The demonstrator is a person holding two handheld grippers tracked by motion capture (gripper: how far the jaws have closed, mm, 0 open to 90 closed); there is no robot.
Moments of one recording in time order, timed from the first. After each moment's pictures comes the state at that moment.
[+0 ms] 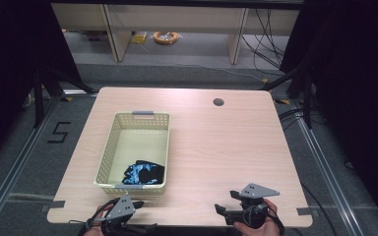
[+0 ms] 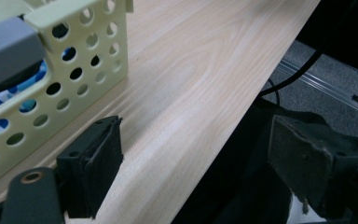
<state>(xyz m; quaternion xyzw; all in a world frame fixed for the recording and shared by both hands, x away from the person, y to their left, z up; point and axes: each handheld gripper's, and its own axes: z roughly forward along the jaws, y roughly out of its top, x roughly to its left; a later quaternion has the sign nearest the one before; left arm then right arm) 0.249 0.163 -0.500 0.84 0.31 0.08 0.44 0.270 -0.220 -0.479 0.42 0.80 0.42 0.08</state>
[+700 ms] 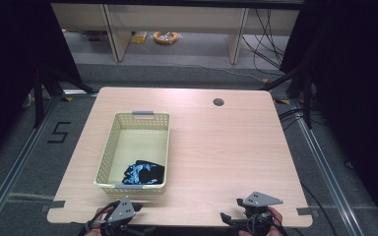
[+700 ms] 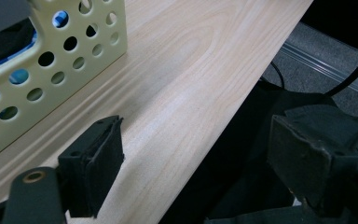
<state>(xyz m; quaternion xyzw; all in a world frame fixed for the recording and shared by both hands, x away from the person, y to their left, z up) 0.246 0.165 -0.506 0.86 0.30 0.08 0.41 0.255 -0.233 -0.490 0.42 0.81 0.39 0.10</state>
